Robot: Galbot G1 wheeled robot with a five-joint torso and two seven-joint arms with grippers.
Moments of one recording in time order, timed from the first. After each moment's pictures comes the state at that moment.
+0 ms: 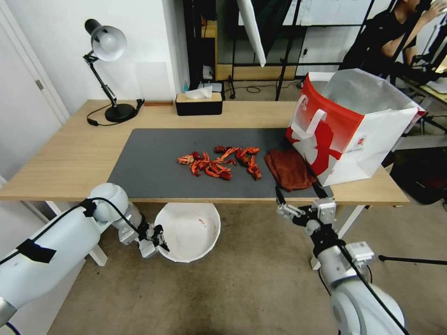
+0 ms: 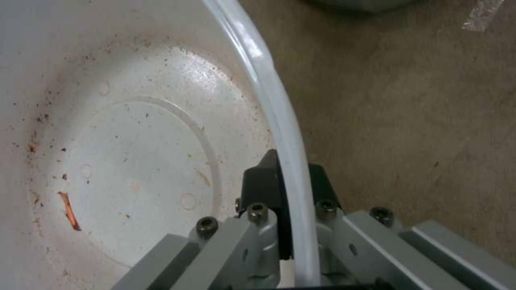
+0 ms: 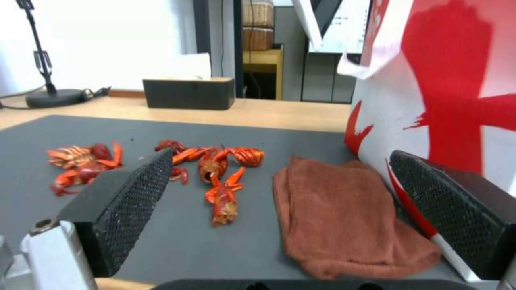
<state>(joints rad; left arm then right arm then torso) 0.66 -0.74 0.12 -1.55 0.46 -0.70 1.29 -1.49 1.41 0.53 2.24 0.14 -0.21 -0.08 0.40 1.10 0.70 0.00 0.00</state>
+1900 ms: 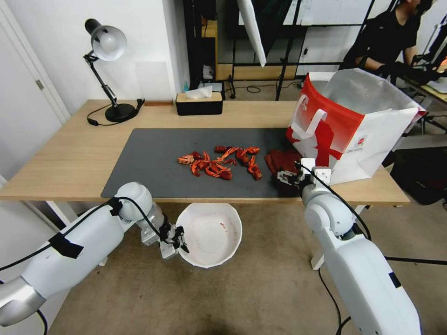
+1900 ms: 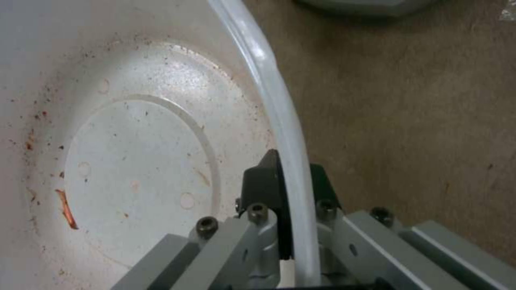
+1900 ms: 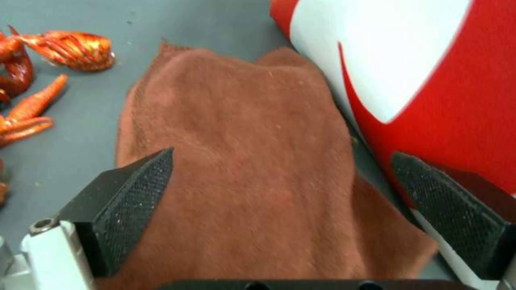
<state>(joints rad) 0.60 -0.84 0.23 -1.55 0.51 -0.72 1.27 -0.99 1.20 0.34 1.88 0.48 -0.68 0.39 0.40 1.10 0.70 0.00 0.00</state>
